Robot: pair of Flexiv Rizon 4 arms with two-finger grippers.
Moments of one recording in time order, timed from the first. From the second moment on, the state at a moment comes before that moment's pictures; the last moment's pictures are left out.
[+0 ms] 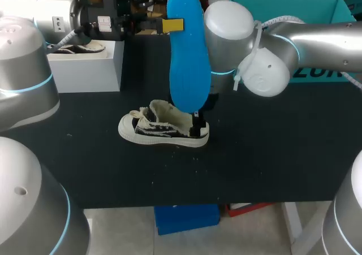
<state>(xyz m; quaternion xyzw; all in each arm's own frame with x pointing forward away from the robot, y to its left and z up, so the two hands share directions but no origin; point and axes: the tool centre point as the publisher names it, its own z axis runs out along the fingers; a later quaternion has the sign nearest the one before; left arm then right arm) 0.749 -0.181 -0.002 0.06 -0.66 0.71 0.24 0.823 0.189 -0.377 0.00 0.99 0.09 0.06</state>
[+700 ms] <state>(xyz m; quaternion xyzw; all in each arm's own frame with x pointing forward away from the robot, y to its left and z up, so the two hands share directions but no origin) 0.749 -0.181 -0.002 0.06 -0.66 0.71 0.24 0.827 0.182 -0.378 0.00 0.97 0.22 0.08</state>
